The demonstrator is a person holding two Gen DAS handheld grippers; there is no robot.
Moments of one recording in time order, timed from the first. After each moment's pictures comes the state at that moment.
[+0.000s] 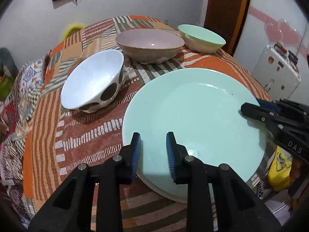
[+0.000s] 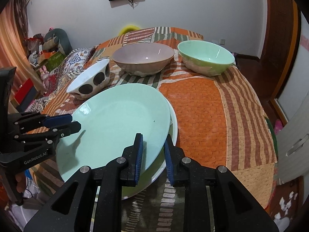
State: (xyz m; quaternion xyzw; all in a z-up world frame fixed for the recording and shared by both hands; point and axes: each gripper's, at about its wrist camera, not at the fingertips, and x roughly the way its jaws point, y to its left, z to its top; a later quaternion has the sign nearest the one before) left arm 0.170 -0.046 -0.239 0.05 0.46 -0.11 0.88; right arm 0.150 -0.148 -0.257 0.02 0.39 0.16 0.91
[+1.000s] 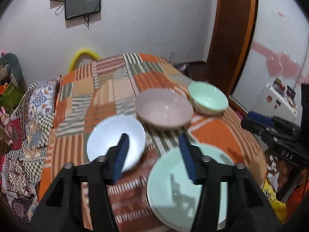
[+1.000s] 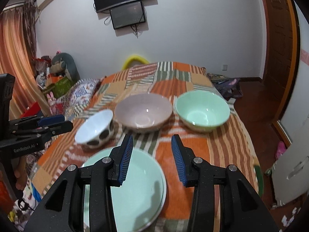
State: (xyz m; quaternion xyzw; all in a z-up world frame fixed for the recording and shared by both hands) left arm 0.216 -0.018 -0.128 0.01 0.36 -0.09 0.93; right arm 0.197 -0.164 -0.182 0.04 0.30 0.18 0.94
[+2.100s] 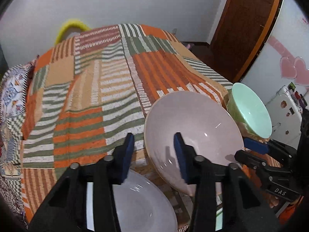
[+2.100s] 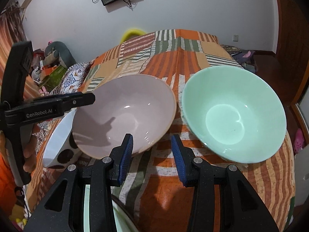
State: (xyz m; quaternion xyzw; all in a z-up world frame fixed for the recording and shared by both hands) left arm 0.406 -0.006 -0.223 -0.02 0.46 -0.12 0.88; right arm 0.317 -0.144 -0.251 0.07 0.40 0.21 0.89
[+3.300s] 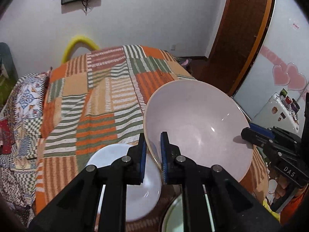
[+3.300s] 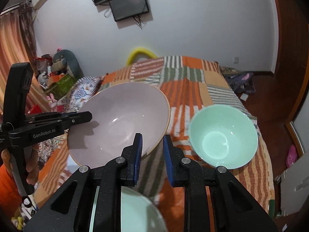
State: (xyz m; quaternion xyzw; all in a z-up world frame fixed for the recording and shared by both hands) left arm 0.320 0.003 -0.140 -0.02 0.40 -0.10 0.91; right arm 0.270 -0.134 -0.167 0.04 0.32 0.22 0.92
